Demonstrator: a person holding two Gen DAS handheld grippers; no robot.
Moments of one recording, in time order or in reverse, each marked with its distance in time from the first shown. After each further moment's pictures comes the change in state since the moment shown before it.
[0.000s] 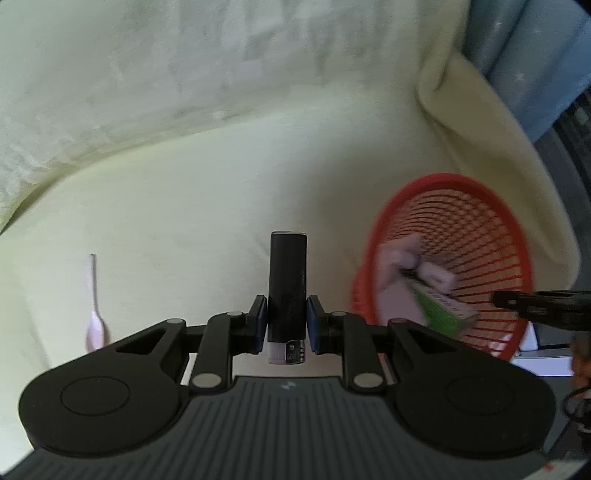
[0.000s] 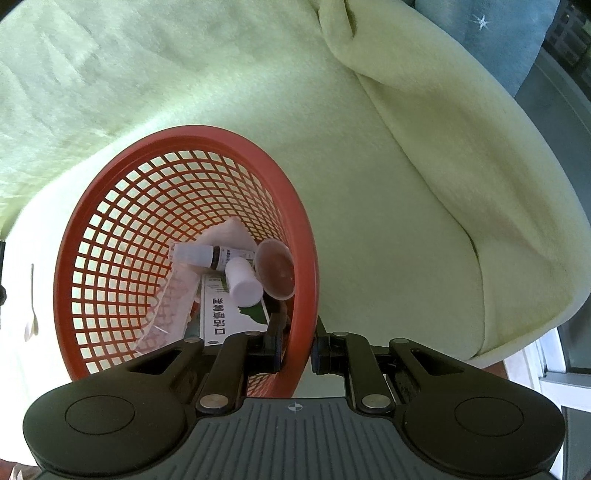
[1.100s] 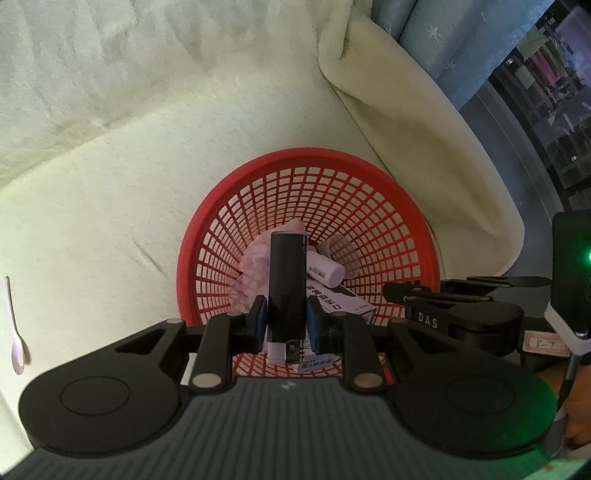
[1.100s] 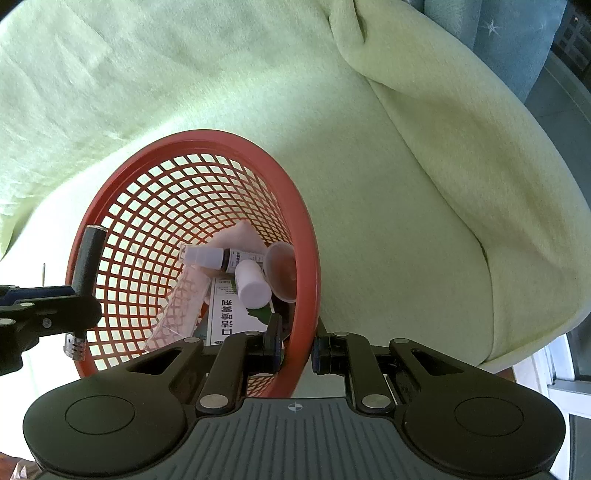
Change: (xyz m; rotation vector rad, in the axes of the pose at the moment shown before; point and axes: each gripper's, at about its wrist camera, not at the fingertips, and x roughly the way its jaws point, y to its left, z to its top) left arm 0.023 -0.104 0.004 0.104 0.052 -0.142; right arm -0.003 -0.003 -0.002 -0.004 -0.018 0.038
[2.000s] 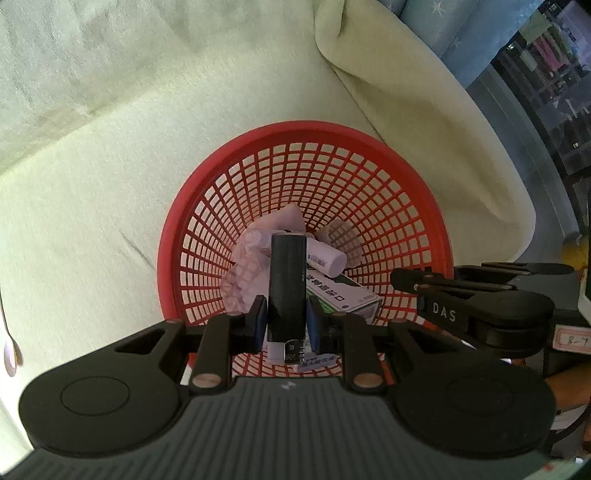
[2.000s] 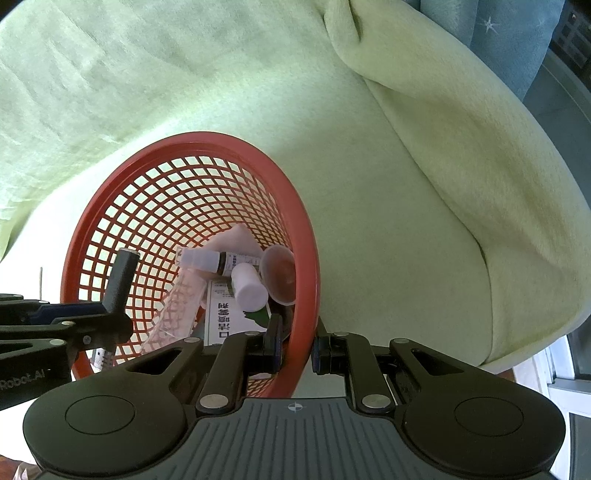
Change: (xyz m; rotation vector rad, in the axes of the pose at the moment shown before) left arm 0.026 -0.005 -0.002 0.014 0.051 0.011; right arm 0.001 0.003 0.001 0.005 0.000 -0.002
